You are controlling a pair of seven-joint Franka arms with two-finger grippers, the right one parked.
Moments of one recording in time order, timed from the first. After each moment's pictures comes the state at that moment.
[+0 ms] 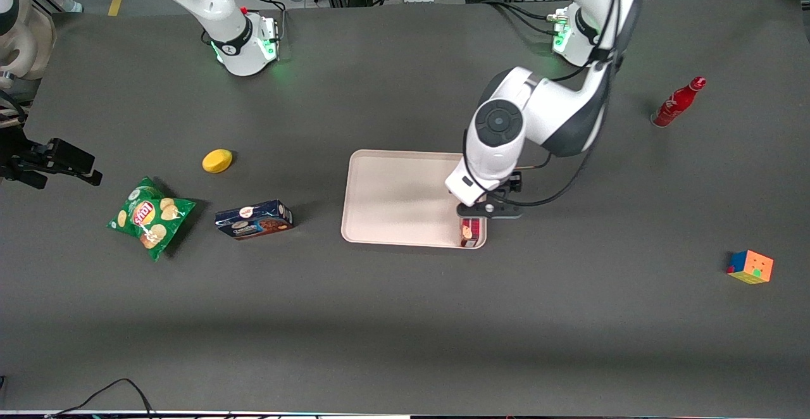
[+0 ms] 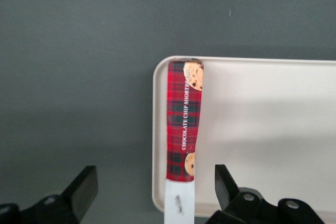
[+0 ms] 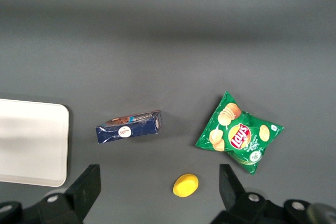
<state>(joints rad) -0.72 0.41 0.14 -1.68 -0.04 2.03 -0.55</state>
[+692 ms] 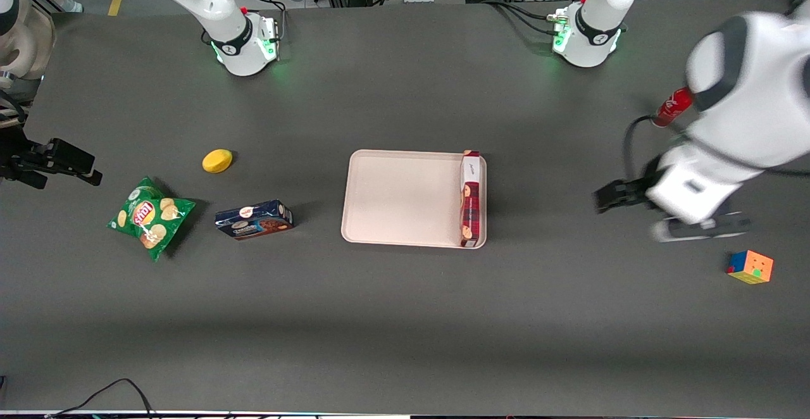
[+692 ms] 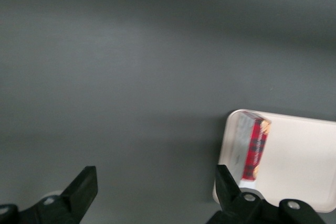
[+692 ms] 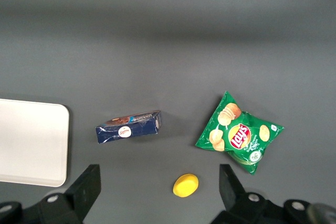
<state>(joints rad) -0.35 0.20 0.20 -1.53 -0.14 1.76 -0.23</state>
